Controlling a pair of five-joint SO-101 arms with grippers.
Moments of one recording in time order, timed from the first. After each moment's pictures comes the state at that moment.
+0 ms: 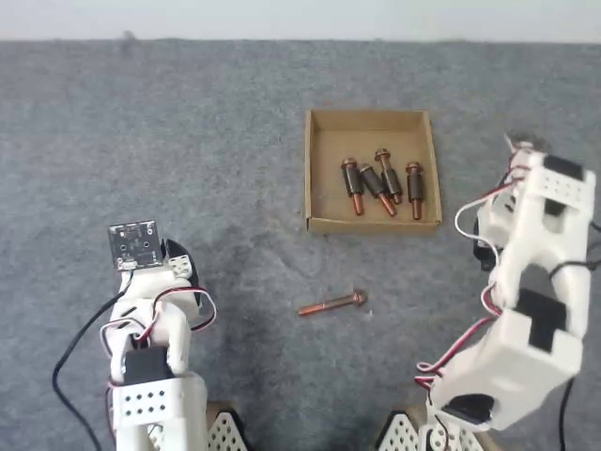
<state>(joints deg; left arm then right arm) -14.7 -88.2 97.6 39.2 5.6 18.7 11.5 9.4 76.7 14.9</state>
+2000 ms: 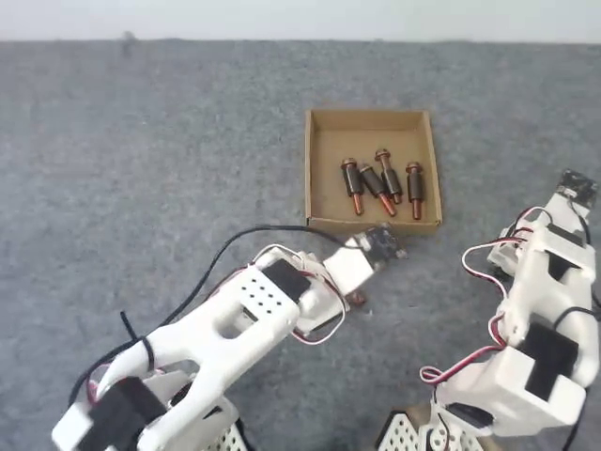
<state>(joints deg) 37.9 -18.4 51.8 55.0 -12.8 26.1 1.6 38.0 42.1 -2.1</state>
